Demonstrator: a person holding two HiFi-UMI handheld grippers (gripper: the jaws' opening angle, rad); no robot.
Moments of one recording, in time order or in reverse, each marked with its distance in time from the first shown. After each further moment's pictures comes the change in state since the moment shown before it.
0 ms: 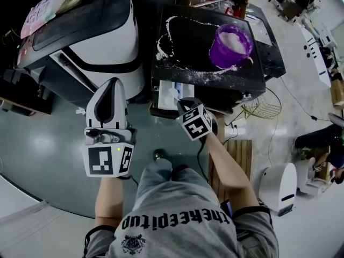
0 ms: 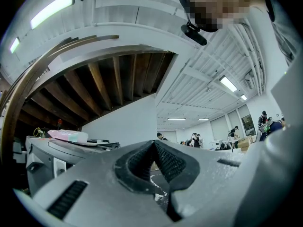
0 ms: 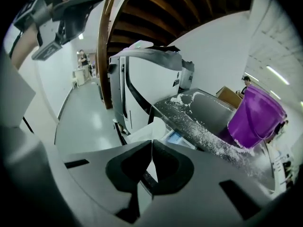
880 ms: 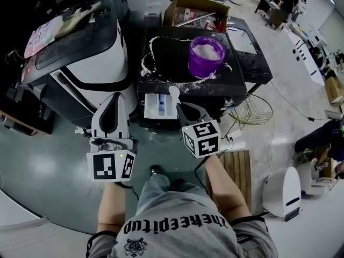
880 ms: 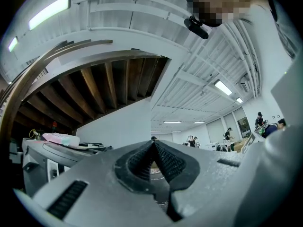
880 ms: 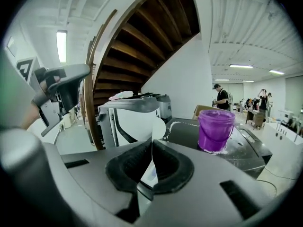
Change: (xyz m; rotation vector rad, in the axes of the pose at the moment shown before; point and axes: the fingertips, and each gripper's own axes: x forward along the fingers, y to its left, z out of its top) left arm -0.020 -0.083 0.040 0.003 -0.035 -0.044; right arm -0.163 -0.038 0.037 0.299 -0.425 -0.118
